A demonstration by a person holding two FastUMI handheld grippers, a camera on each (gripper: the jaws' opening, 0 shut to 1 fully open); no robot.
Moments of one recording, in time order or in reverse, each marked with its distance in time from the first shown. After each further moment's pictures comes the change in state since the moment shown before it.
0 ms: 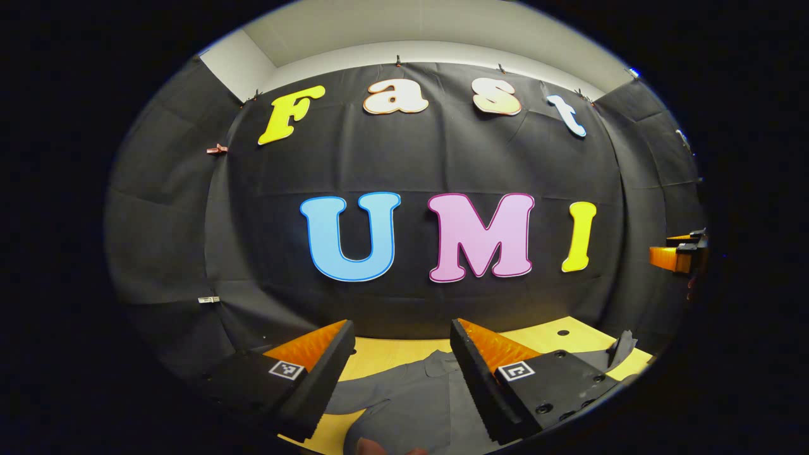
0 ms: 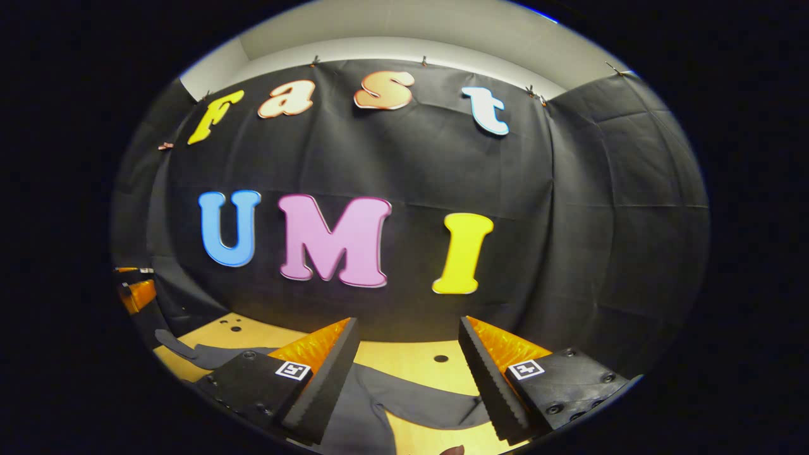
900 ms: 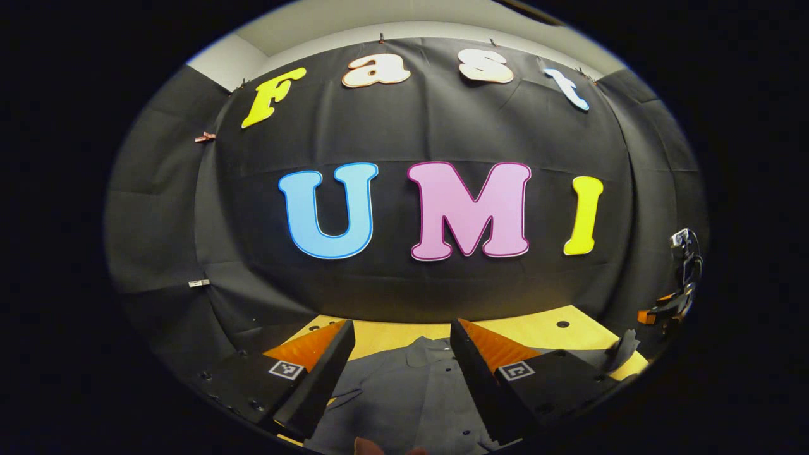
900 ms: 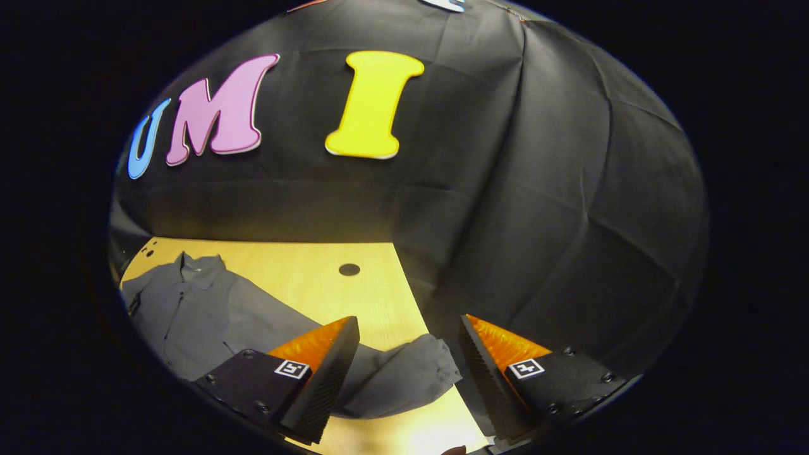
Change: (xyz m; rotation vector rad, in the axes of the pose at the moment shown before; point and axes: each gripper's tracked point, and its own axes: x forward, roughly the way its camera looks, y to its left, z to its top) left arm 0.046 -0.075 -0.032 0.014 0.114 0.044; right arm 0.141 -0.192 -0.264 -0.038 0.476 -0.148
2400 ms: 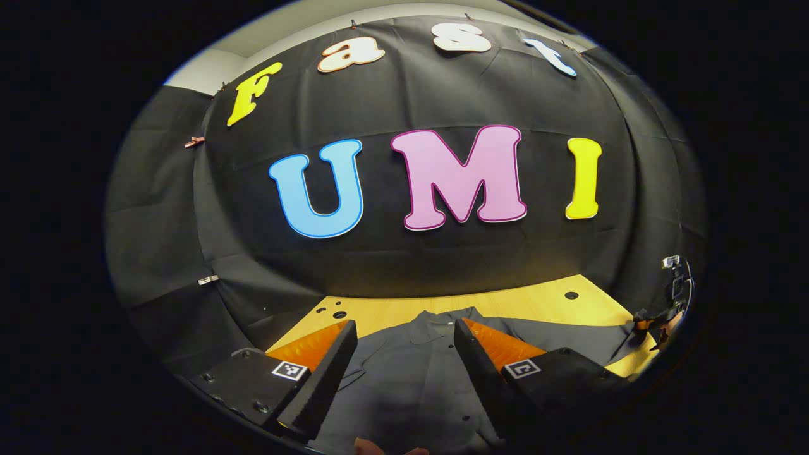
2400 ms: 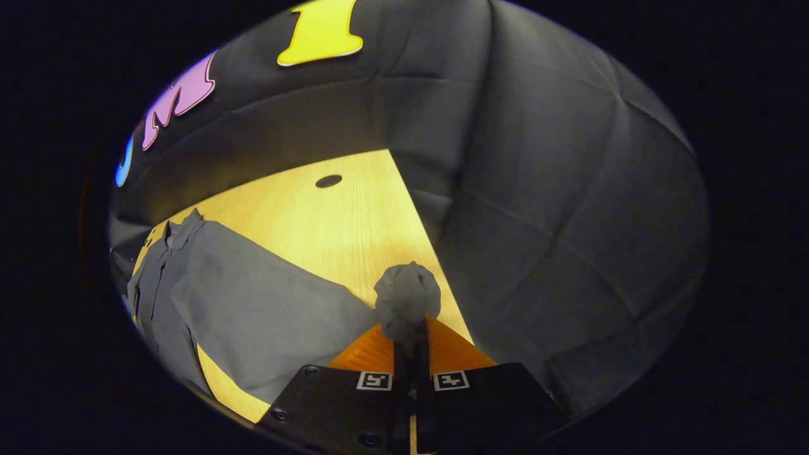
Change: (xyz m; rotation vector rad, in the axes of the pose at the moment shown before) left arm -0.008 -0.025 -0.030 0.074 0.109 0.027; right arm 0.080 -0.012 -0.118 0.134 0.225 0.101
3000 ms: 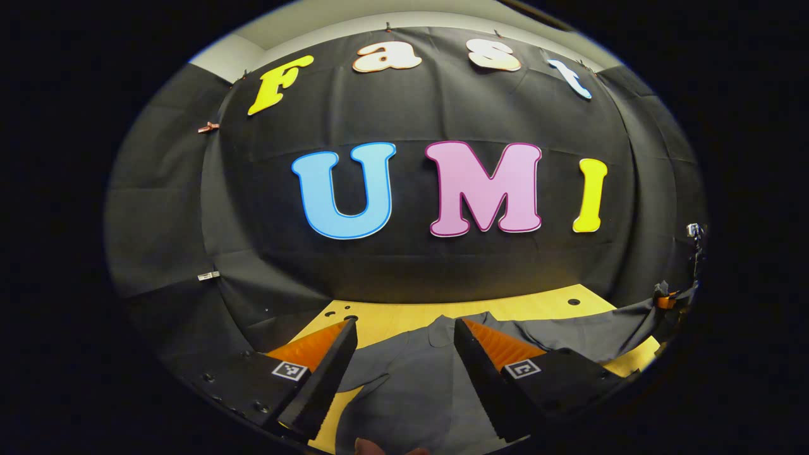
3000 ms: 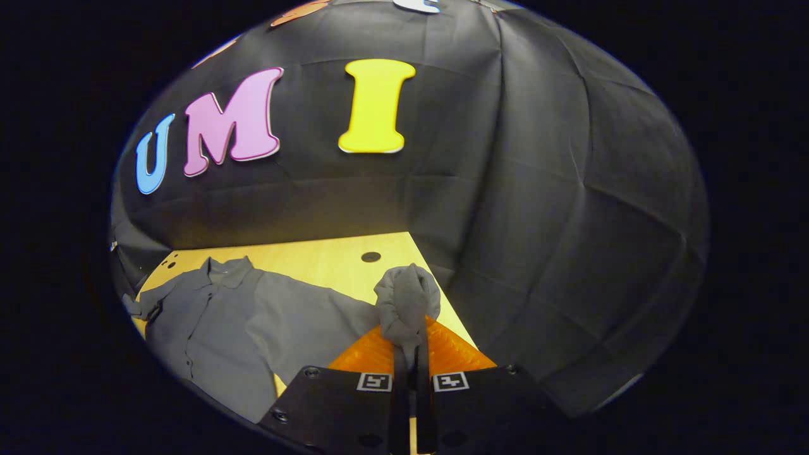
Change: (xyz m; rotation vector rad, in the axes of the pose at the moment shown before) left arm -0.004 0.105 -0.014 -0.067 -0.047 -0.043; right arm -0.176 0.085 0.060 -0.048 -0.311 -0.011
